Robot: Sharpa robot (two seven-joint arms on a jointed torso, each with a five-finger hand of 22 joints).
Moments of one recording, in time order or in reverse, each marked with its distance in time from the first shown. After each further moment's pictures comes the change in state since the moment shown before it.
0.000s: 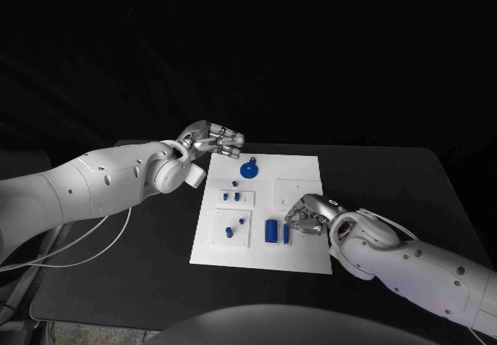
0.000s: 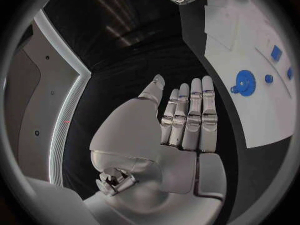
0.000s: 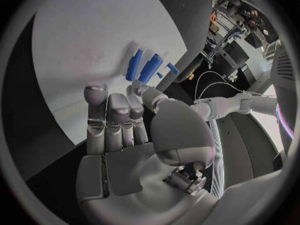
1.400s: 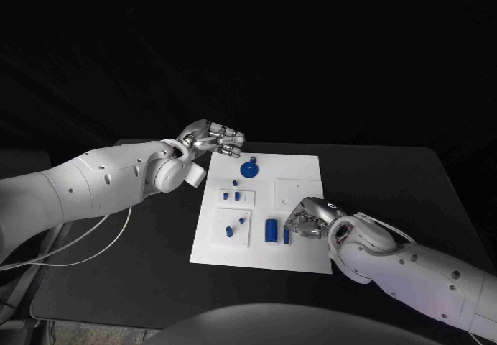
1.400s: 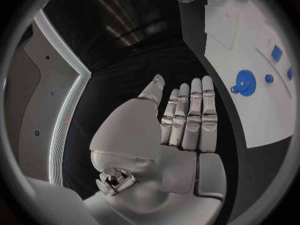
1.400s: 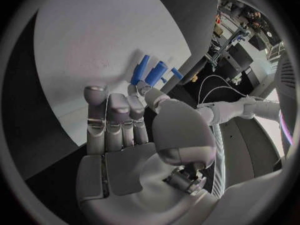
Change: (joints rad) left arm 0.000 0.001 0.000 0.000 0.000 0.000 0.000; left_hand 0.000 0.000 -0.003 0.003 0.000 0.000 0.000 0.000 0.000 0.000 0.000 0.000 0.000 0.000 0.000 0.000 0.000 0.000 0.000 0.000 0.000 -0.001; right arm -0.009 0.009 -0.015 -0.002 -0.035 -0.017 -0.052; right_hand -0.032 -0.006 -0.045 0.070 -0.090 0.039 -0.015 -0.005 0.006 0.011 -0.011 0.000 0.000 0.000 0.000 0.004 -0.001 0.000 0.000 0.000 0.000 0.002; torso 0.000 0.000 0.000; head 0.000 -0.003
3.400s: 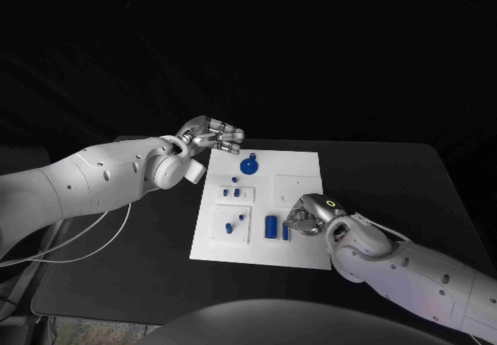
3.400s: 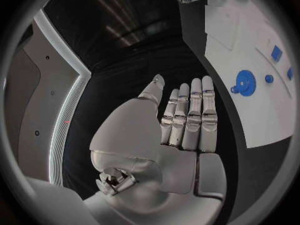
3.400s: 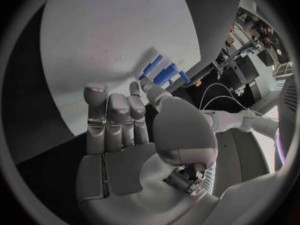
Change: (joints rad) left arm 0.000 -0.001 0.000 0.001 0.000 0.000 -0.001; left_hand 0.000 0.000 0.000 0.000 0.000 0.000 0.000 0.000 0.000 0.000 0.000 0.000 0.000 0.000 0.000 0.000 0.001 0.000 0.000 0.000 0.000 -0.001; right arm -0.024 0.016 -0.002 -0.027 -0.152 -0.091 -0.032; right_hand 0.046 -0.072 -0.035 0.014 -0.040 0.017 -0.010 0.004 -0.012 0.015 -0.008 -0.018 0.003 0.003 -0.003 0.008 -0.011 0.000 0.000 -0.007 0.020 0.000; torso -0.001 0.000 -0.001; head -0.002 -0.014
